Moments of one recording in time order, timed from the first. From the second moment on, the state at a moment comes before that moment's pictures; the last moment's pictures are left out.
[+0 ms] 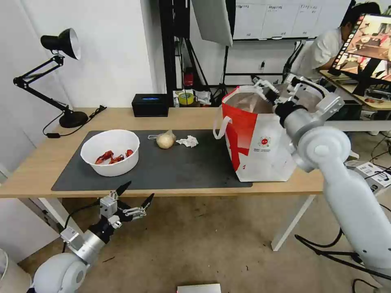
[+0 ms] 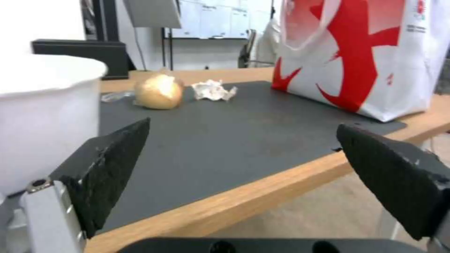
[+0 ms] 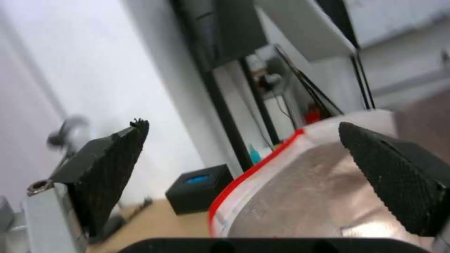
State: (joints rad) left arm 1.56 -1.06 -0.64 -1.98 -0.57 -0.12 0.42; right arm -0.62 0.93 0.22 1.99 1.21 -0.28 0.37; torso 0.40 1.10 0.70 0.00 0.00
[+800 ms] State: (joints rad) left arm 1.58 -1.11 -0.65 -1.97 -0.48 -0.19 0.12; right arm -1.12 0.90 0.11 2.11 0.48 0.05 0.22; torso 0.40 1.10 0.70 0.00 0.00
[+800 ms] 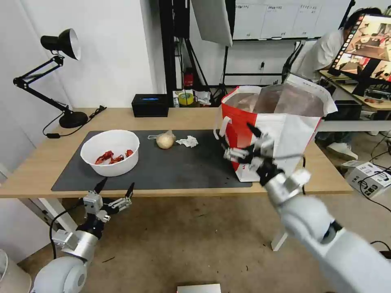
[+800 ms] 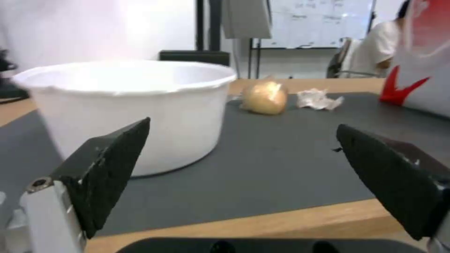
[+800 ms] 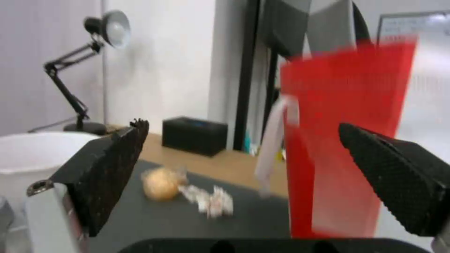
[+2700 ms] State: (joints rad) left arm 1.64 -1.15 -0.66 -1.92 -0.42 -0.24 0.10; right arm -1.37 1.03 0.03 2.02 0.34 0.12 0.39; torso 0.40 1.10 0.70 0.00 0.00
